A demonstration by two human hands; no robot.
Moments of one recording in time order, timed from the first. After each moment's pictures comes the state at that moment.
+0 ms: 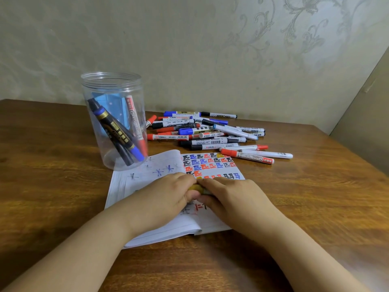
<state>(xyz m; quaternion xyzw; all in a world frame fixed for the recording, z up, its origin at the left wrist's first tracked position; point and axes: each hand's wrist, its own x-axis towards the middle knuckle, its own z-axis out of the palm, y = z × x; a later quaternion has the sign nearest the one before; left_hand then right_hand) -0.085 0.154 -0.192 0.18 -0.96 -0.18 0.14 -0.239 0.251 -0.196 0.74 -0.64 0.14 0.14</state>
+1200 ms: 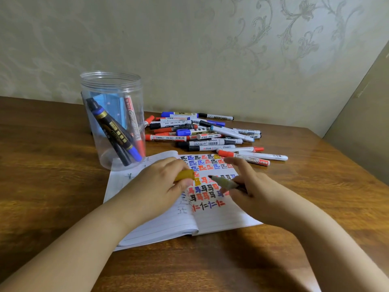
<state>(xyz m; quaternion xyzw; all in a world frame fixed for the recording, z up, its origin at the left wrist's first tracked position) -0.082 0.146 -0.188 0.24 -0.93 -0.15 0.25 -0.263 0.271 -0.159 0.63 -0.75 0.16 -0.12</state>
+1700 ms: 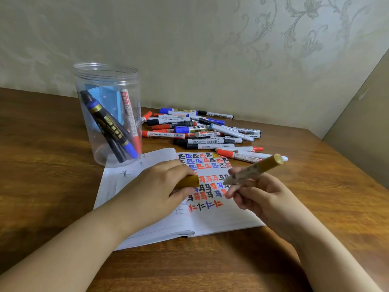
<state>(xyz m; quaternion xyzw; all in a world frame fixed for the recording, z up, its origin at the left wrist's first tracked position) -0.084 0.153 -0.192 0.21 -0.93 -0.16 0.27 -0.268 0.281 -0.177 0.40 -0.59 0.56 -0.42</state>
